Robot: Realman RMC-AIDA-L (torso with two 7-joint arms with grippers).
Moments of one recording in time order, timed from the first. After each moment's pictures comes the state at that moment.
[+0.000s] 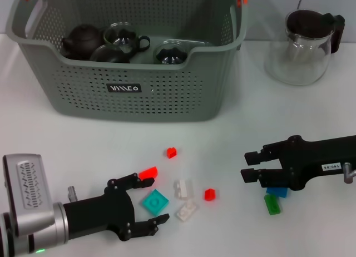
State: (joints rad) left arm -0.35 -2.18 0.65 0.41 2.05 1.39 -0.68; right arm 0.57 2.08 -0.82 -0.77 -2.16 -1.66 1.60
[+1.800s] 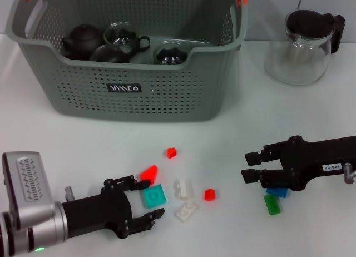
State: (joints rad) left arm -0.36 -2.17 0.64 0.40 2.05 1.35 -0.73; right arm 0.57 2.08 -0.82 -0.77 -2.16 -1.66 1.60
